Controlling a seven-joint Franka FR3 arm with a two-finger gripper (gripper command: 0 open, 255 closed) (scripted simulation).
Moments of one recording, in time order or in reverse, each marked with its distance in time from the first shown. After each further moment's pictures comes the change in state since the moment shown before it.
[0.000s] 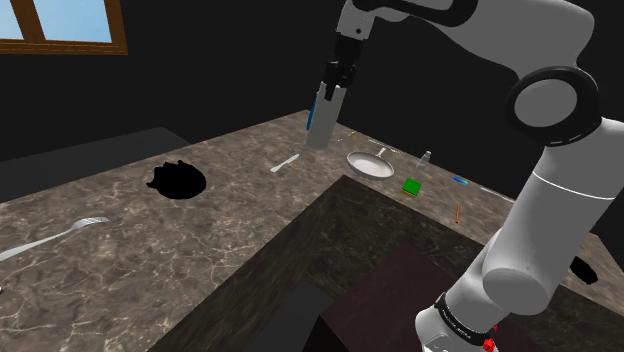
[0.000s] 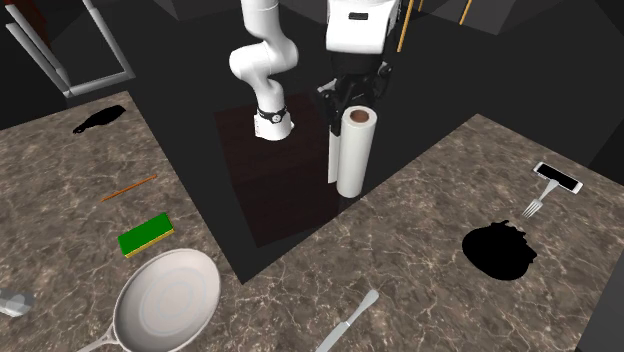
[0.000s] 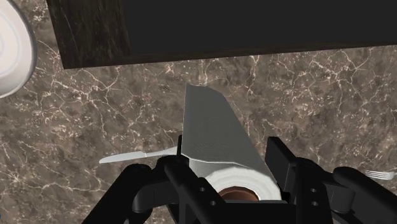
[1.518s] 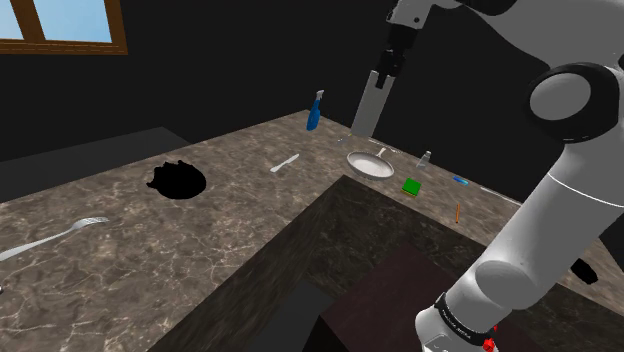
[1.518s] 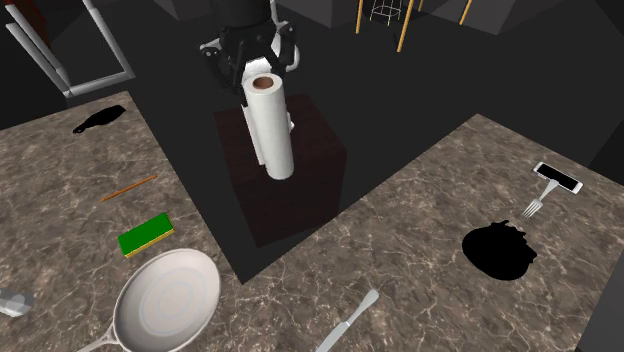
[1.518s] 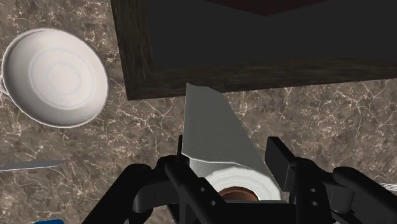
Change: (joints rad) arm -0.154 -0.104 -0.109 0.022 -0.006 -0.137 -0.257
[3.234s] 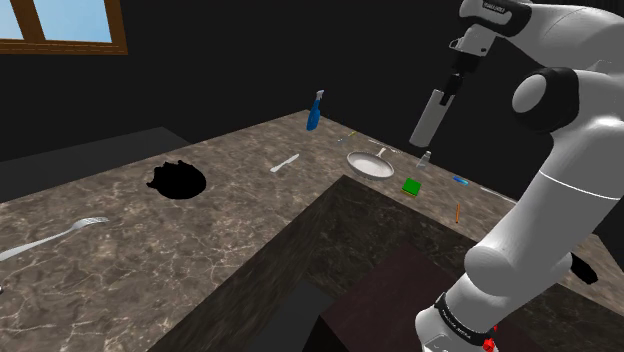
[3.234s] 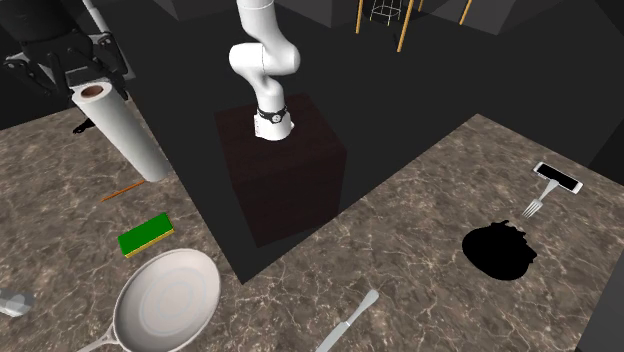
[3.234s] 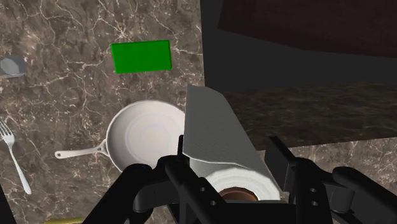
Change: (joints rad) arm -0.295 0.074 -0.252 0.031 0.027 0.015 -0.543
